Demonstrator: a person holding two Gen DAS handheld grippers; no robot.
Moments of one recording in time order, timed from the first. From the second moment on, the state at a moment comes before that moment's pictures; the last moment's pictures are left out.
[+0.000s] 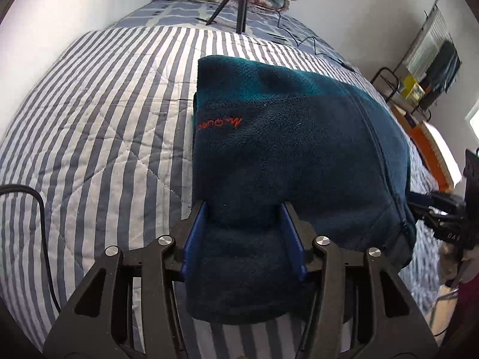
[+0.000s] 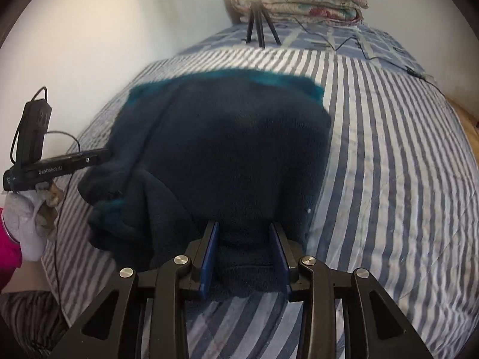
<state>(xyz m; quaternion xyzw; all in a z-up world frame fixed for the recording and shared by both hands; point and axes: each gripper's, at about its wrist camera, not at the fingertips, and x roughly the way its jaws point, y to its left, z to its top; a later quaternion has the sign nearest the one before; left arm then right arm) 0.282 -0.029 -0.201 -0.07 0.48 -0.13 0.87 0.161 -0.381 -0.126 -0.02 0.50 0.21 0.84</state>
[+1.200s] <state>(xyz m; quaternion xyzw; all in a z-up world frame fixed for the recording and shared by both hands) 0.345 0.065 -0.244 -0.37 0.51 -0.26 0.73 0.260 -0.454 -0.175 0.23 0.50 0.31 0.78</state>
